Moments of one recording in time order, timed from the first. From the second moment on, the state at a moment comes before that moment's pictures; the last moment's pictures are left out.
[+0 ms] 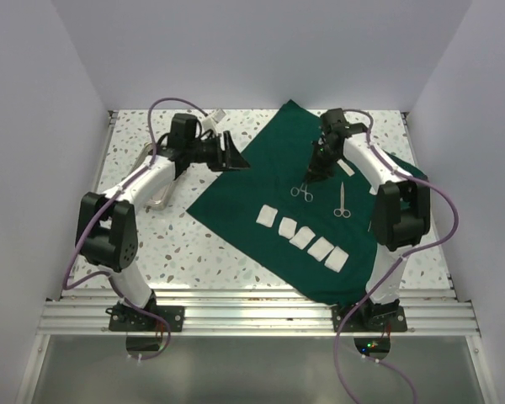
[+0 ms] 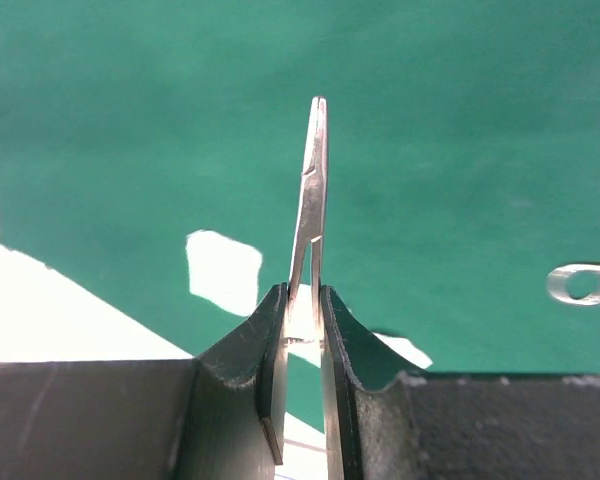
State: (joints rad) left arm -0.29 1.73 1.32 -0.20 0.75 -0.49; right arm 0.23 1.94 1.65 -0.91 -0.18 0.52
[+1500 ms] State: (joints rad) left arm -0.36 1.75 1.50 -0.67 0.05 -0.18; right arm 0.35 1.83 1.81 -0.98 -0.19 0.53
